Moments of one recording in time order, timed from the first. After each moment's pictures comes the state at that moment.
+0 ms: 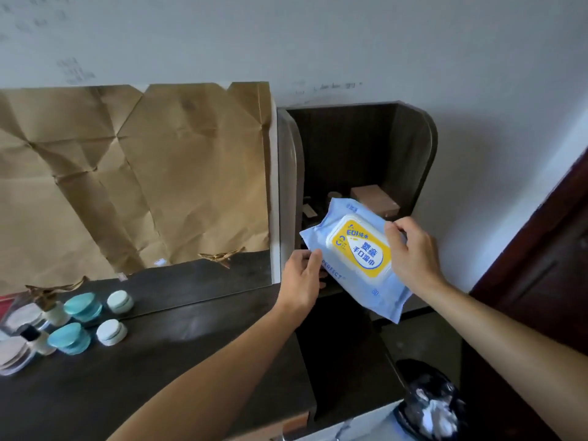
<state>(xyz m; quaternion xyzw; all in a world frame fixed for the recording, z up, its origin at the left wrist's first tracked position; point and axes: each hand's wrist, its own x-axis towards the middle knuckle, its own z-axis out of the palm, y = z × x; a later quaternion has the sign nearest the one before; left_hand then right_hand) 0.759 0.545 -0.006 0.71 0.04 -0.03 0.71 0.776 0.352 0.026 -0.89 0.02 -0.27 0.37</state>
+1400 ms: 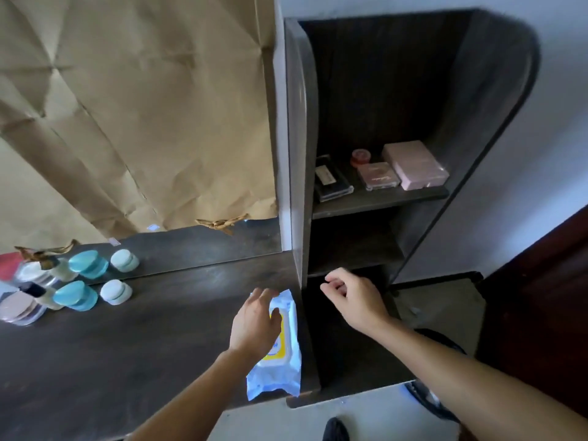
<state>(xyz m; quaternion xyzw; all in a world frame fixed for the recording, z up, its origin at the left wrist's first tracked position) 0.750 0.620 -0.138 0.95 0.06 -0.03 0.29 0.796 0.415 -0.130 -0.92 -0.06 0.04 0.38</state>
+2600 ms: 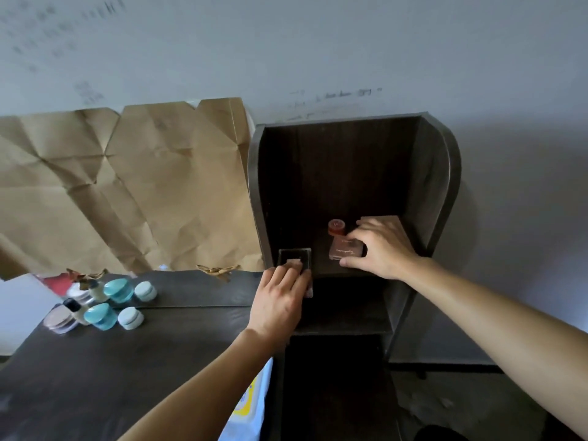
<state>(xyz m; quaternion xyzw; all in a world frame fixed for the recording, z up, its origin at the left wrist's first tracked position) 0.830 0.507 -0.034 0.94 -0.14 0.31 0.02 0.971 0.298 0.007 -0.94 -0.32 -0.10 0.10</state>
